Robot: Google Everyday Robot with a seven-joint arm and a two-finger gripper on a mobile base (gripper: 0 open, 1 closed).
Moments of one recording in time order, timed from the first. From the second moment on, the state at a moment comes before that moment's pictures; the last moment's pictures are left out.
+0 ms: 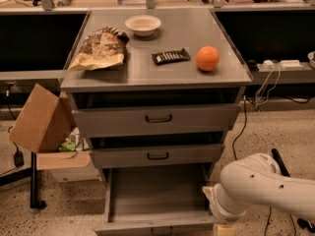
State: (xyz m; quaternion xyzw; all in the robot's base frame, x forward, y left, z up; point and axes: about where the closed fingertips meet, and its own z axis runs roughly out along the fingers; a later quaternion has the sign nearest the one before) arm 0.351 -0.180 0.541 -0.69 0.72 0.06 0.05
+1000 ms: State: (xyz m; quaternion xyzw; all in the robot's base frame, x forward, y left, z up) arm 0.343 -0.171 0.463 -0.69 0.71 0.11 0.05
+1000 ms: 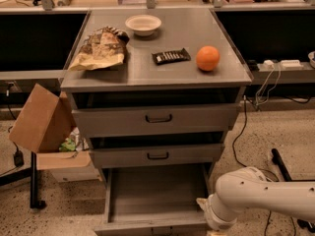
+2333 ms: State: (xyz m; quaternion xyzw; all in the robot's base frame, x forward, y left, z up) arm 0.330 -0.167 0.224 -0.58 0.78 0.23 0.08
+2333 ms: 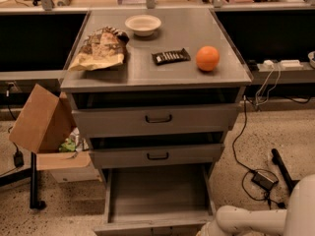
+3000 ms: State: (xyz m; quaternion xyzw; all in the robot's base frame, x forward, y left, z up) arm 0.334 -0.163 0.207 -0.57 0.78 0.24 0.08
